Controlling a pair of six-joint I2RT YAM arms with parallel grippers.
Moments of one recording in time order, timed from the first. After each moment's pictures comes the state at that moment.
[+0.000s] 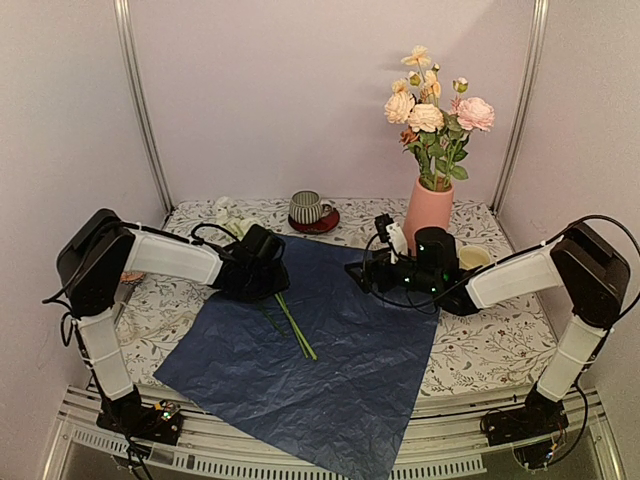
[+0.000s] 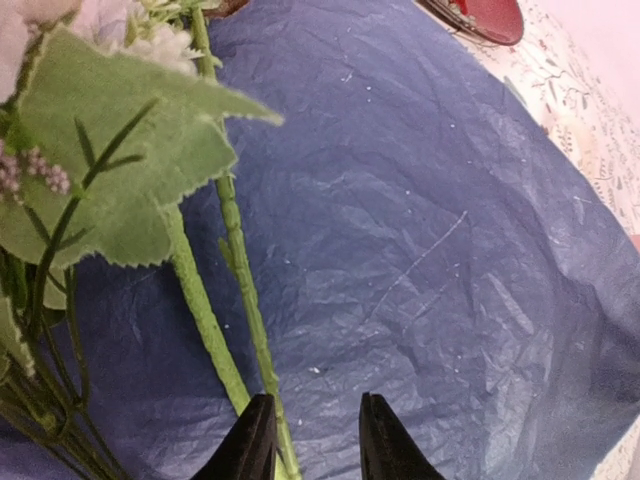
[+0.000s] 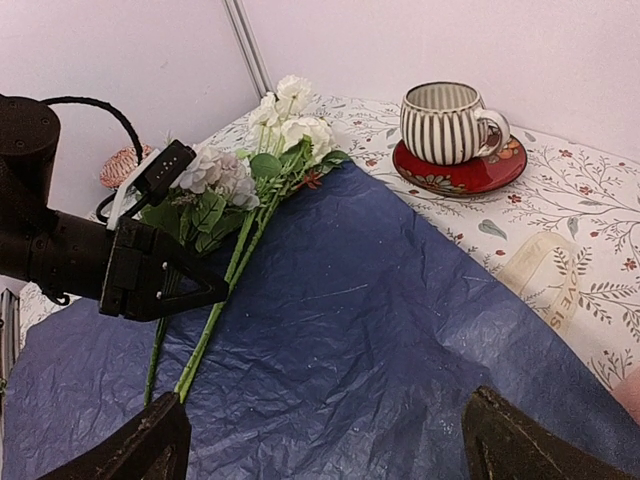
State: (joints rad) left arm -0.70 1.87 1.07 -0.08 -0.22 -0.95; right arm 0.71 1.73 0.80 0.64 -0.14 0.22
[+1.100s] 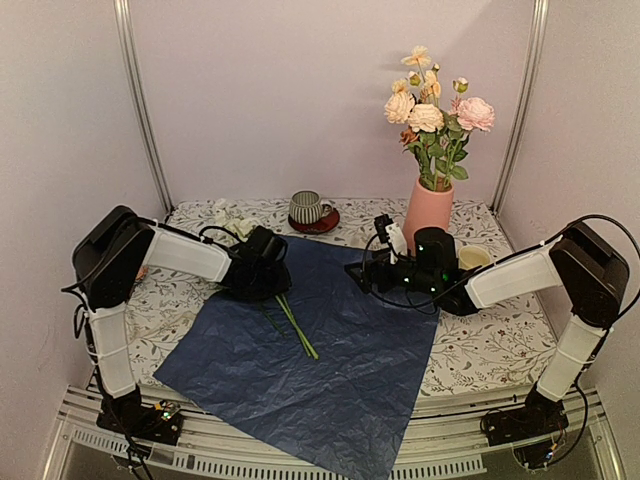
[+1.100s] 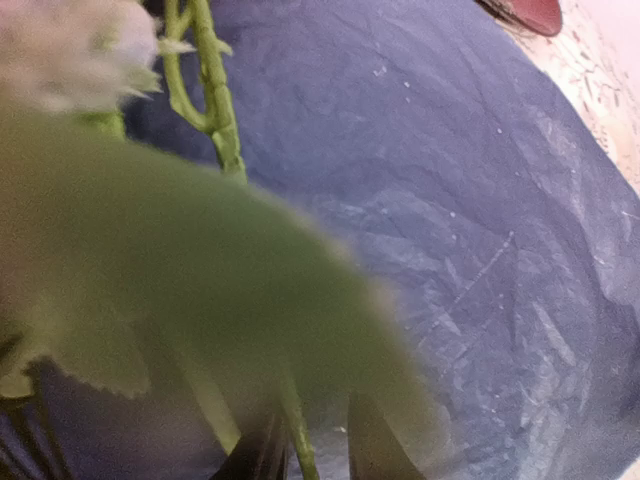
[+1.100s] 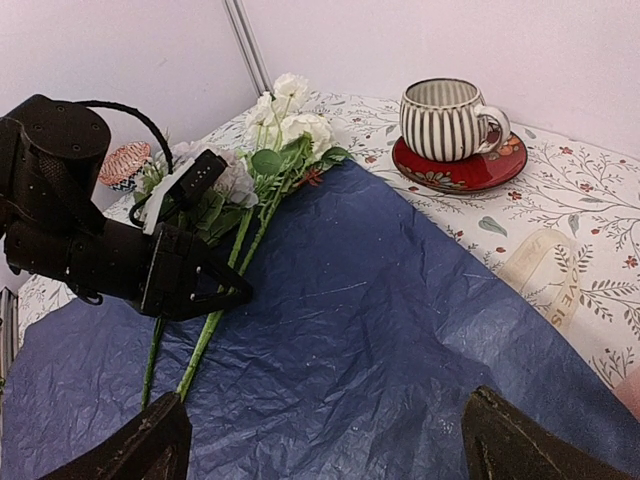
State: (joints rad) left arm -0.67 1.98 1.12 -0.07 -0.19 -0.92; right arm 0.71 1.74 0.80 0.64 -0.14 0.22
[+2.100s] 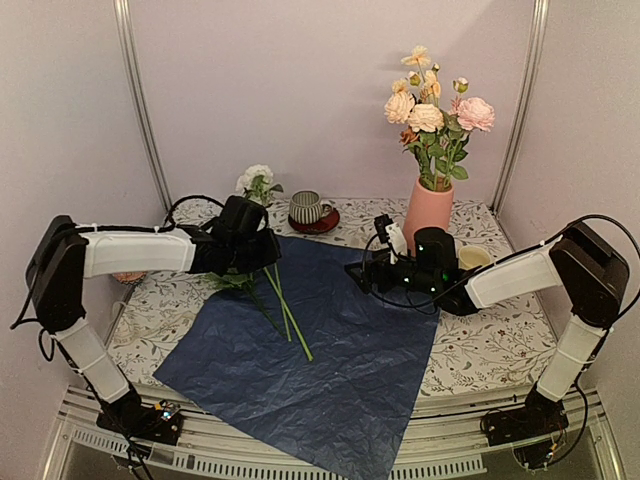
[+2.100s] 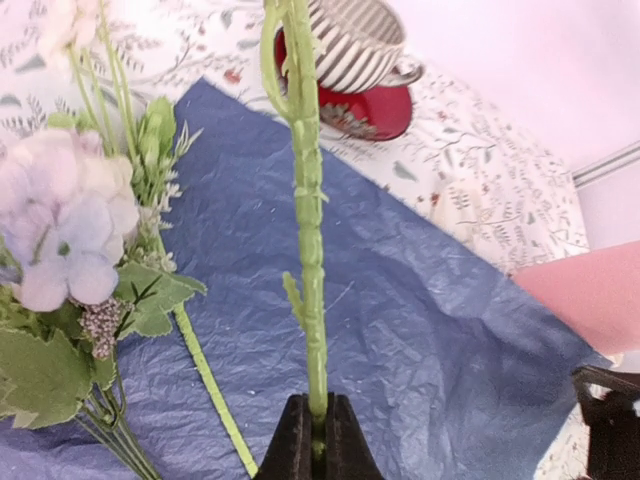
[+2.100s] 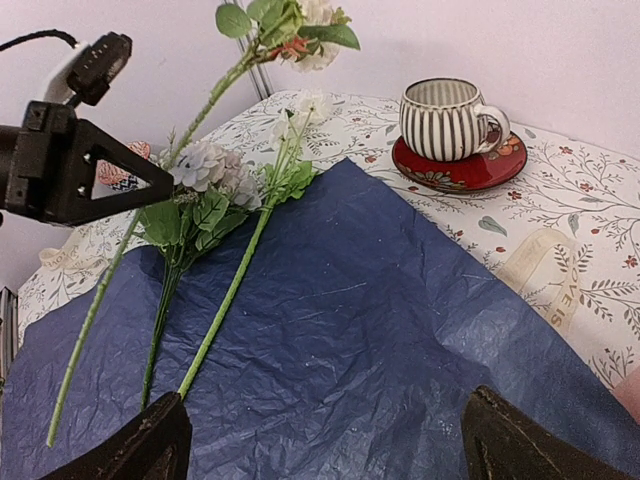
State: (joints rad) left arm -0.69 1.69 1.09 -0.10 -0.24 -0.84; right arm 0.71 1.74 0.81 0.64 -0.14 0.22
